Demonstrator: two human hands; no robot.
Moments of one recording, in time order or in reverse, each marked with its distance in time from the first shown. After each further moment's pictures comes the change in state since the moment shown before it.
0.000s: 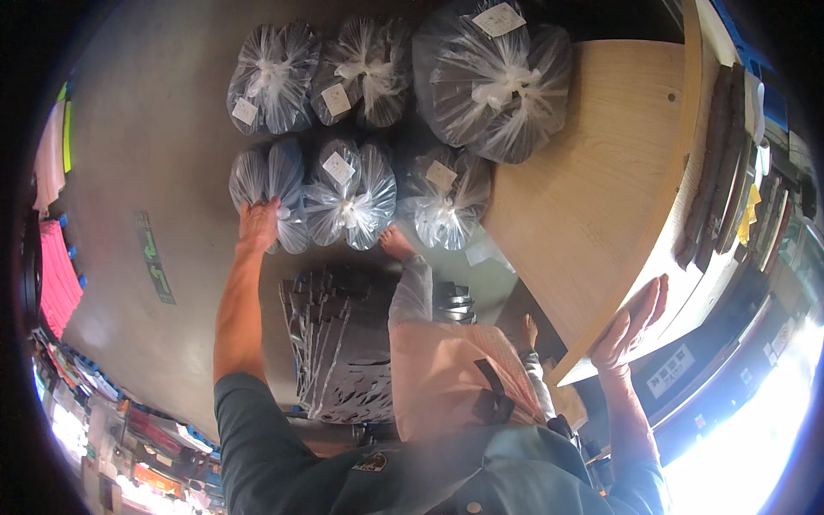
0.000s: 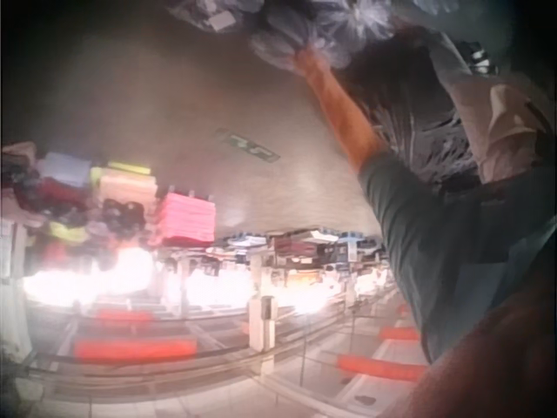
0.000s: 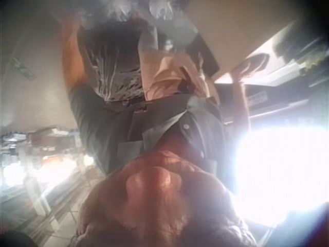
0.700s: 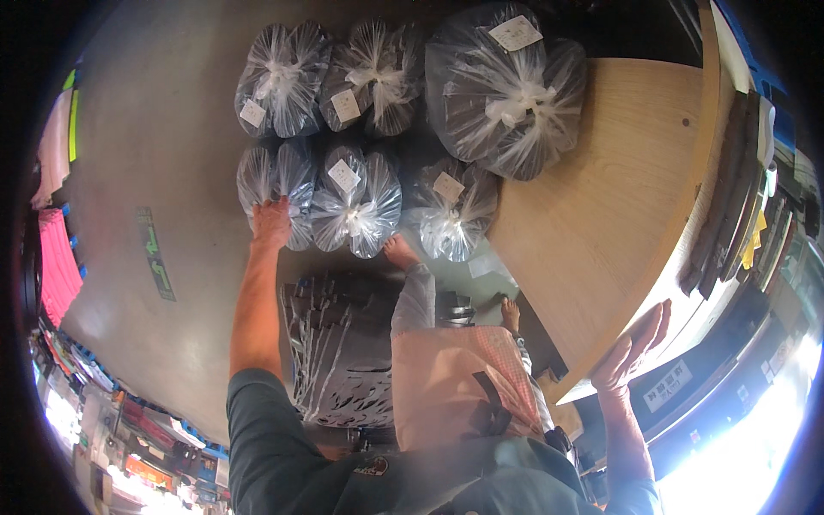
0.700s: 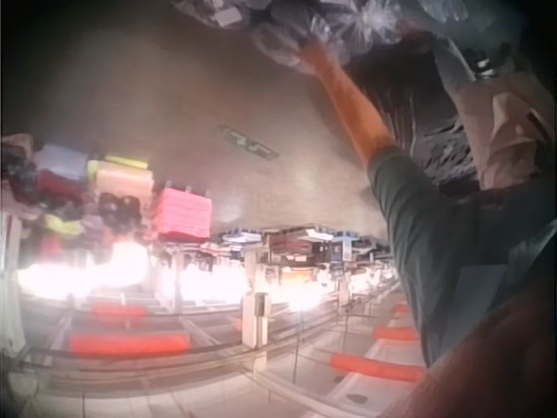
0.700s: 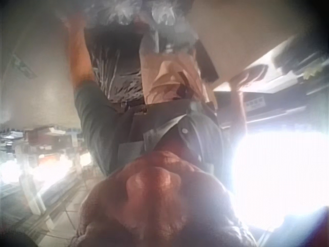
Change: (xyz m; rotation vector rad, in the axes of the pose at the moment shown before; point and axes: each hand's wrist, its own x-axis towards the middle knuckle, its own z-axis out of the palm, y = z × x) left_hand 0.019 0.019 0.014 0.013 -0.009 -0.115; right_hand -0.003 0.004 -0.001 0.023 -0.041 0.048
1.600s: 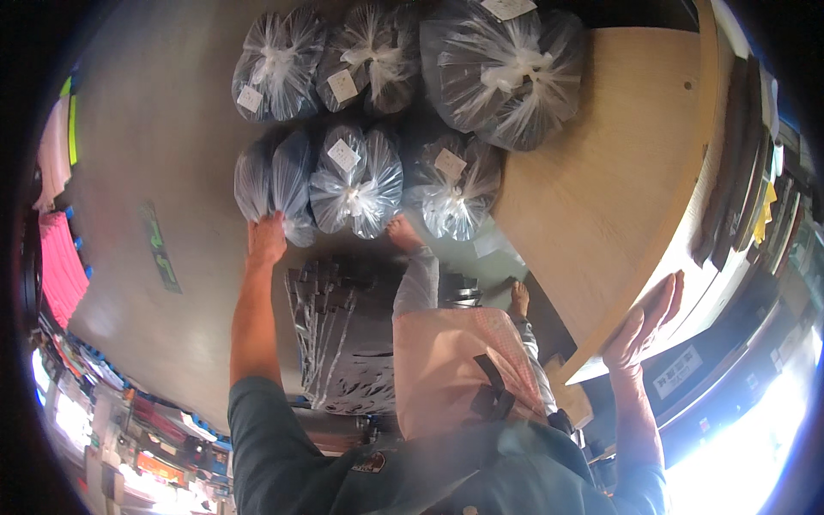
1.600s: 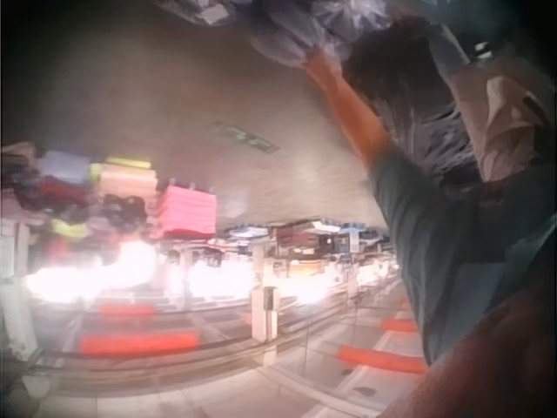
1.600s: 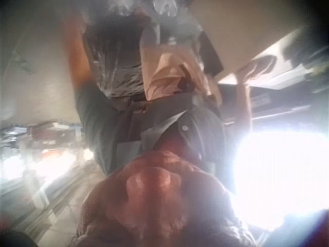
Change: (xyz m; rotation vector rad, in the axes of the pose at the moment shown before) left_hand -0.067 -0.014 0.024 -0.052 -0.100 -0.008; right_hand 0.003 -0.001 -0.001 -0.034 0.020 -0.045
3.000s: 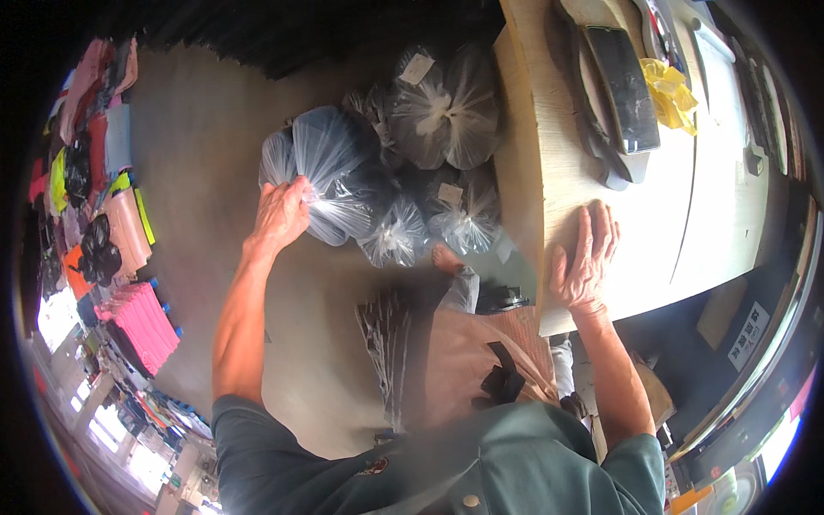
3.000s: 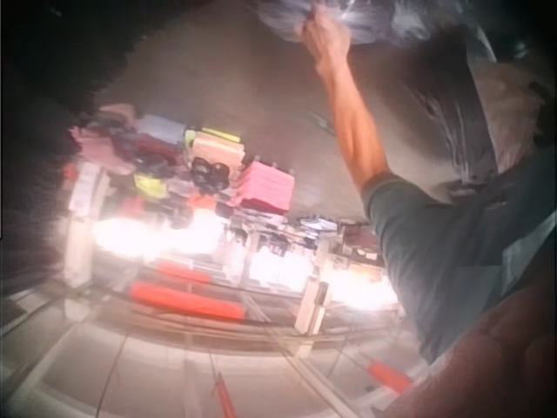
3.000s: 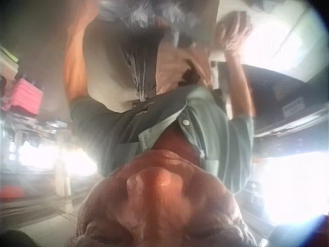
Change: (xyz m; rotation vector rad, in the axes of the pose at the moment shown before) left_hand -0.077 0.134 -0.393 0.056 0.453 0.511; right_hand 0.007 -0.011 -0.008 0.159 0.079 0.036
